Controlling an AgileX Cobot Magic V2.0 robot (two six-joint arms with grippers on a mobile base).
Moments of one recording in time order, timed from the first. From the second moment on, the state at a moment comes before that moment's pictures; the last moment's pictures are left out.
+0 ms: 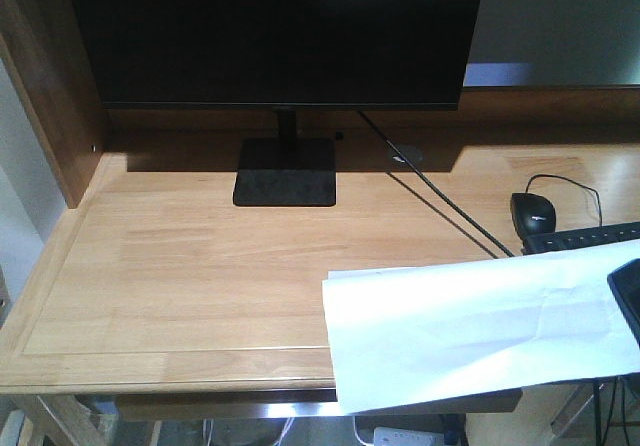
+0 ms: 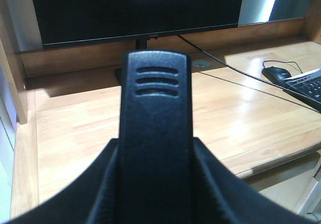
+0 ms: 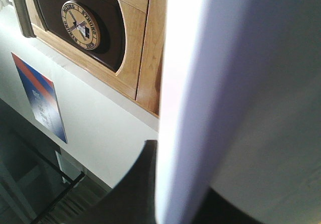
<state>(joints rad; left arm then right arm) -0.40 0.08 -0.50 0.04 0.76 -0.09 0.17 0.55 0.03 -0.42 -1.01 1.58</state>
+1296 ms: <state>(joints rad) -0.40 0.53 -0.50 -0.04 0.44 -0.09 0.17 0.55 0.03 -0.42 -1.01 1.58</state>
